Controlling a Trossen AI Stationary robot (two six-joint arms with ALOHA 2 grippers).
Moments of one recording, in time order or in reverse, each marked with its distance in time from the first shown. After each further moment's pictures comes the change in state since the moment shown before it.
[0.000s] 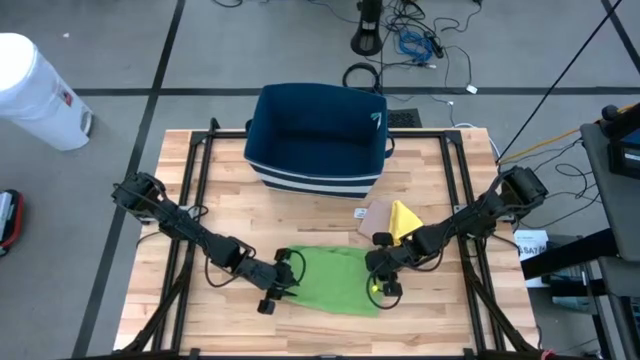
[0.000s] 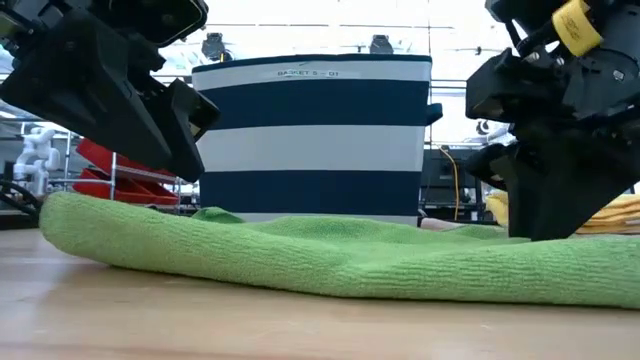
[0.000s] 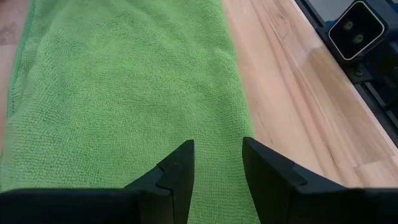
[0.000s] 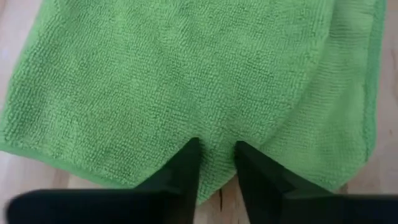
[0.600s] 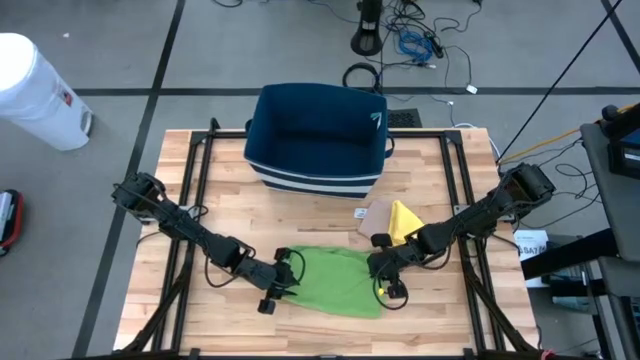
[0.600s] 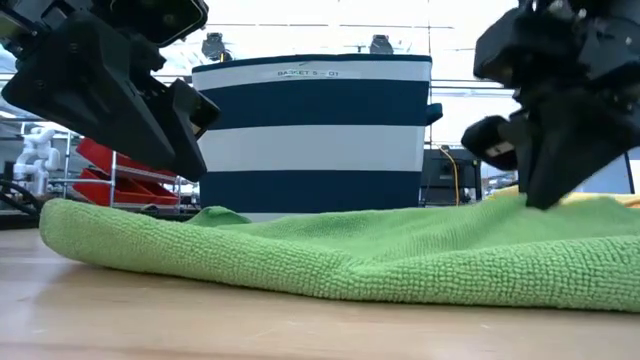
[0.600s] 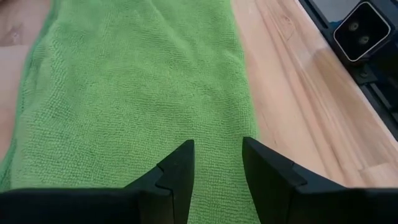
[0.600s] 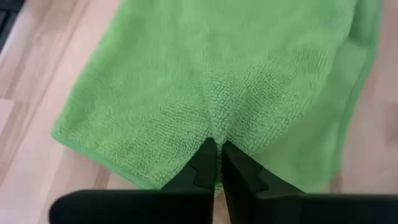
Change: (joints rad) left arm 0.000 0.000 0.000 0.000 -0.017 -0.002; right arm 0.024 -0.078 0.005 0.008 -0.021 -0.083
